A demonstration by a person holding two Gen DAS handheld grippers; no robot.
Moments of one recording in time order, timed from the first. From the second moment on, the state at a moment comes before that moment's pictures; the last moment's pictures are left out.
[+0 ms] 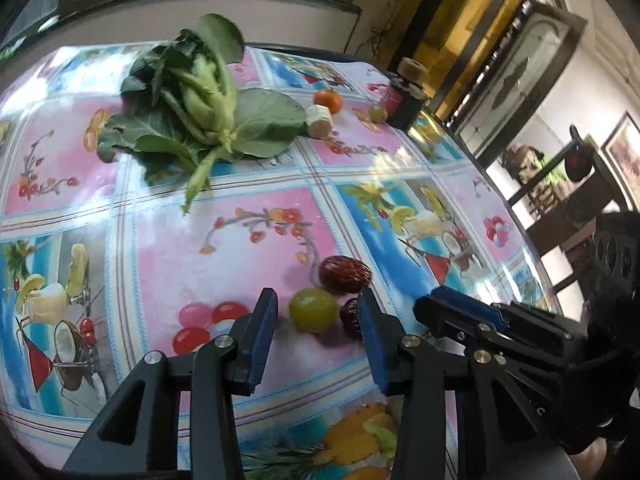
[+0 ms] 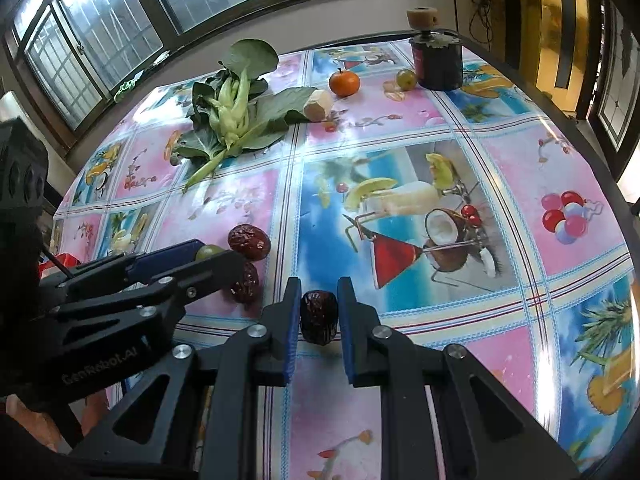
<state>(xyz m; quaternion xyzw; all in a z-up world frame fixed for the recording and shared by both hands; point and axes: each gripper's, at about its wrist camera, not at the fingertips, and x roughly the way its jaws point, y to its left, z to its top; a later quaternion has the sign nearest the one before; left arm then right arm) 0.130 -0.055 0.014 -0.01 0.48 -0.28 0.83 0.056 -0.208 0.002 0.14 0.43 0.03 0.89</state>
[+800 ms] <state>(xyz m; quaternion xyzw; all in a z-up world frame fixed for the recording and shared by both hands) 0.119 -0.076 0.012 0.06 0.46 -0.25 0.85 0.055 -0.209 0.001 0.15 0.44 0.03 0.89</state>
